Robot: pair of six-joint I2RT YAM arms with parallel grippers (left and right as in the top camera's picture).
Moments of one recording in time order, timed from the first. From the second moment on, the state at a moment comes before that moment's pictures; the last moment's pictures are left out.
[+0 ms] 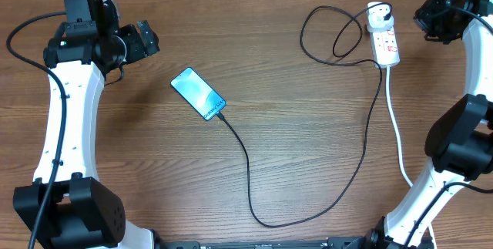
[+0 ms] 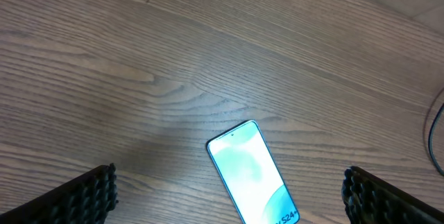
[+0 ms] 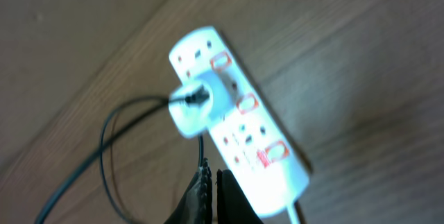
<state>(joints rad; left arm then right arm) 0.12 1.70 1.58 -0.84 0.14 -0.30 -0.35 2.19 2.06 -0.86 -0.28 0.39</state>
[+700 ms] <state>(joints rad) 0.12 1.70 1.58 -0.84 0.14 -0.30 -0.35 2.32 2.06 -0.66 -0.22 0.20</state>
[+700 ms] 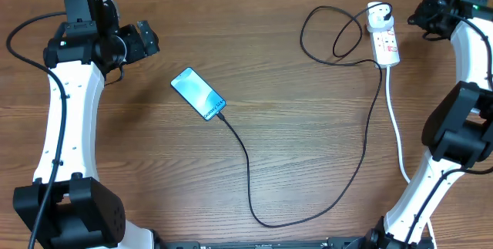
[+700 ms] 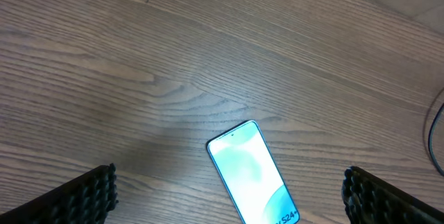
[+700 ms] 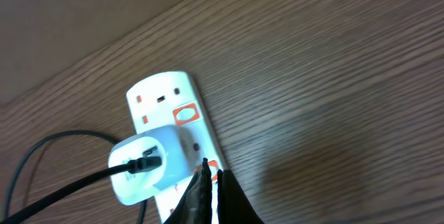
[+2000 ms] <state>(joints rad) 0.12 1.70 1.58 -0.84 0.14 -0.30 -0.34 2.48 2.06 -0.59 -0.36 0.02</state>
